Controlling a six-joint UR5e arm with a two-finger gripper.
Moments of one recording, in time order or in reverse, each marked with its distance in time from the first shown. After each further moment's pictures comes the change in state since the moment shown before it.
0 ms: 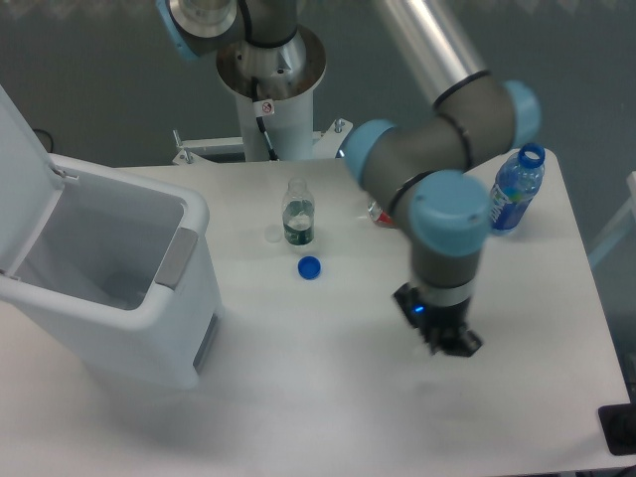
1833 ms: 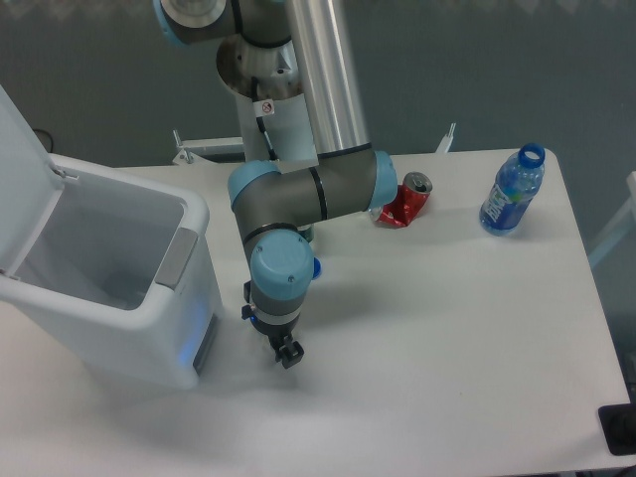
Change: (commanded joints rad) arm -0.308 -0.034 -0.437 0.290 -0.117 -0.097
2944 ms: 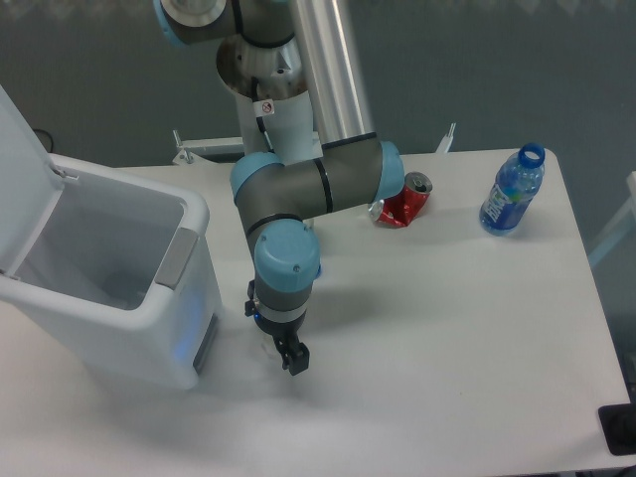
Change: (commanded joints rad) arm 0.009 0.018 0.018 -0.002 0.006 0.043
